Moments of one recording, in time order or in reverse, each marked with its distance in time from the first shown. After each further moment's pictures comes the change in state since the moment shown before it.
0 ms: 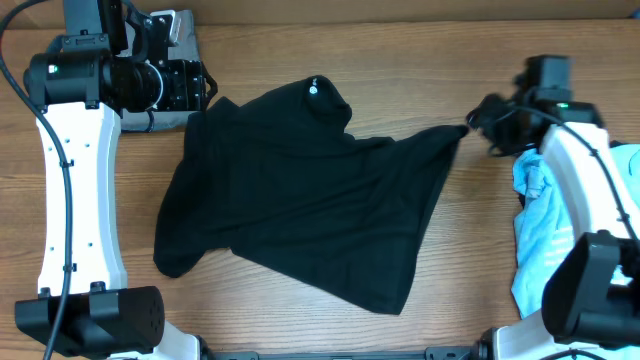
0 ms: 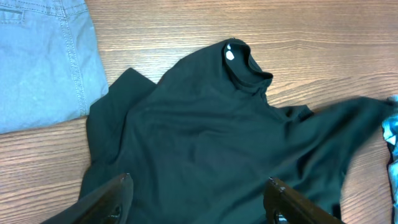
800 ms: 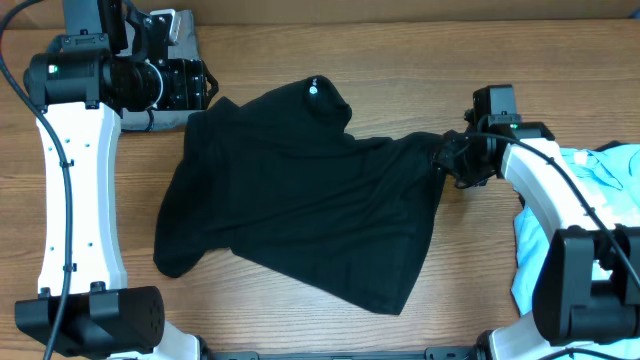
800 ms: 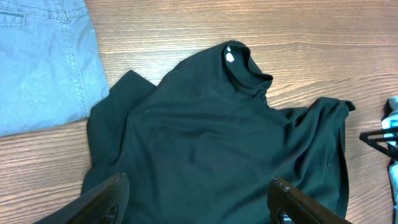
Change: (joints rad) left arm 0.000 0.000 0.000 0.008 0.000 0.000; right arm 0.153 0.004 -0.190 0.027 0.014 -0.041
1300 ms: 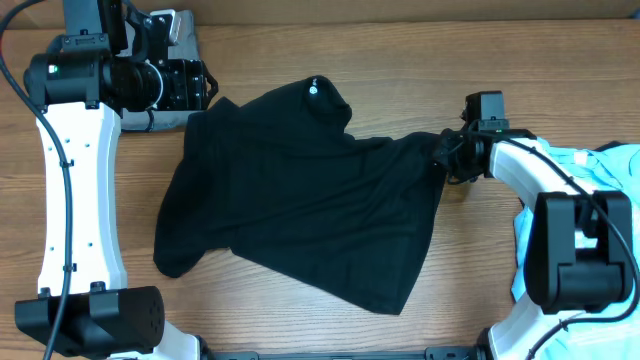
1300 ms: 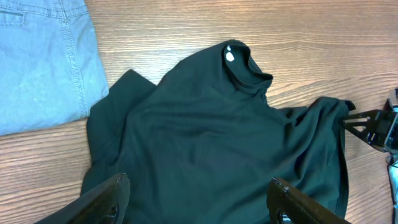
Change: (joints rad) left arm 0.000 0.000 0.000 -0.003 0.000 0.000; right arm -0.006 0.145 -0.038 0.242 0.027 0.046
